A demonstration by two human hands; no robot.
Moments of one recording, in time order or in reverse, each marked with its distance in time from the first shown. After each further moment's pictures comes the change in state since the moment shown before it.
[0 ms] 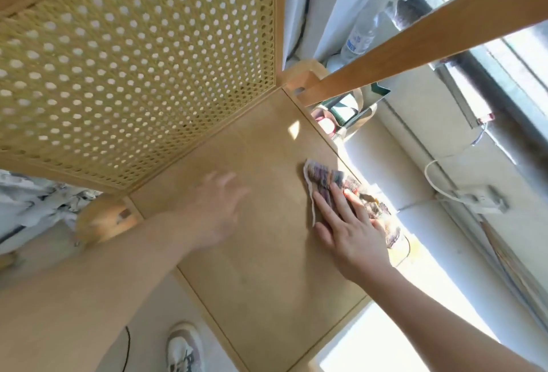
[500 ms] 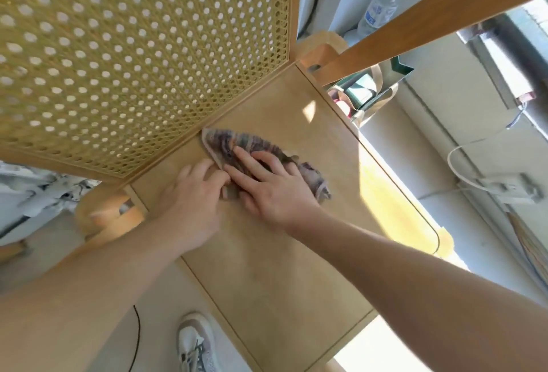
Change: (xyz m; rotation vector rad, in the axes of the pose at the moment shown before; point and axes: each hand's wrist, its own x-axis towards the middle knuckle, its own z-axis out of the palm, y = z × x) left_hand 0.015 -0.035 0.045 -0.067 0.288 -0.104; right_hand 0.086 -0.108 0.011 0.053 0.153 -0.507
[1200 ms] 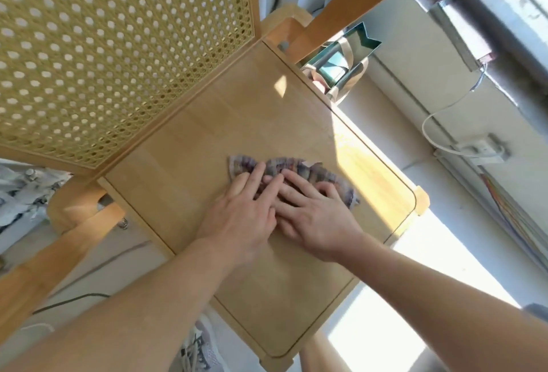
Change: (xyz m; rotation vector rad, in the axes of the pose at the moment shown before) left_hand -0.031 0.073 0.050 0.063 0.000 0.264; right_hand -0.117 0.019 0.005 -0.054 -0.144 0.100
